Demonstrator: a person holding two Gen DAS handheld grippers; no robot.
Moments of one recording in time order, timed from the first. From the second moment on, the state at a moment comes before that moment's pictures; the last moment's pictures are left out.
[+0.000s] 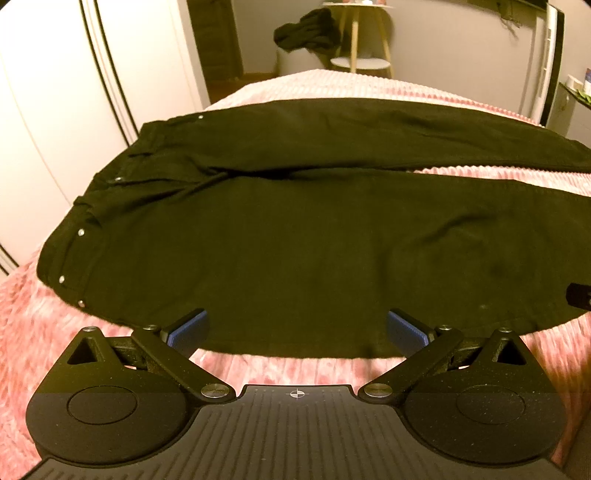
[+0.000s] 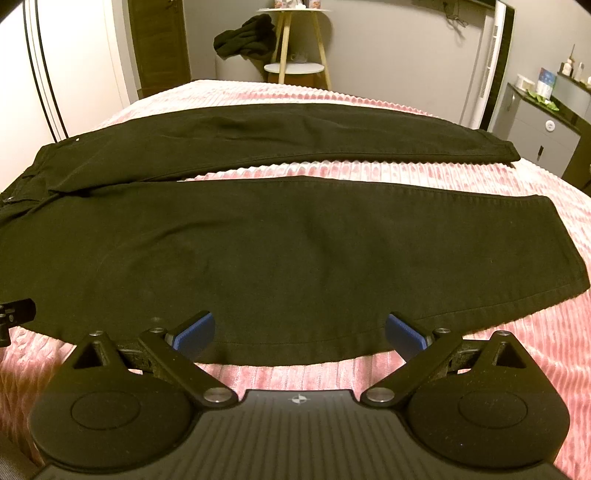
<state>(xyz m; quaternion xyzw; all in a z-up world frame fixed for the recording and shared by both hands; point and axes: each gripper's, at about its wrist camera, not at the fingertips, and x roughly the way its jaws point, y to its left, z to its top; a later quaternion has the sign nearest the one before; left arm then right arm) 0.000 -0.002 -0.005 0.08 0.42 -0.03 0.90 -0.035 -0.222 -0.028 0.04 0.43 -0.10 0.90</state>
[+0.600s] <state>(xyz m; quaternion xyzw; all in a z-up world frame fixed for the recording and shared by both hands) 0.001 -0.001 -0.006 0.07 0.42 -0.03 0.90 -0.034 -0.224 -0.029 0.04 0.43 -0.10 0.90</state>
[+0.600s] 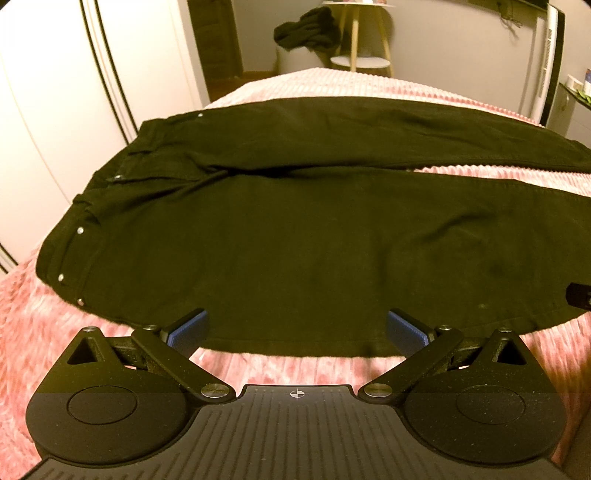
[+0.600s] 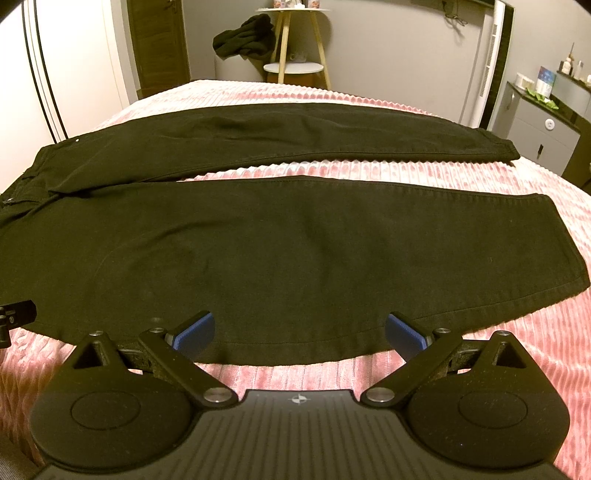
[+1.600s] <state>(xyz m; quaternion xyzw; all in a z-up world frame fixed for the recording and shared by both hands) -0.002 -0.003 -0.008 0.07 0.42 -0.03 0.90 -0.034 -0.224 -0.029 0.04 0.43 -0.10 0.90</state>
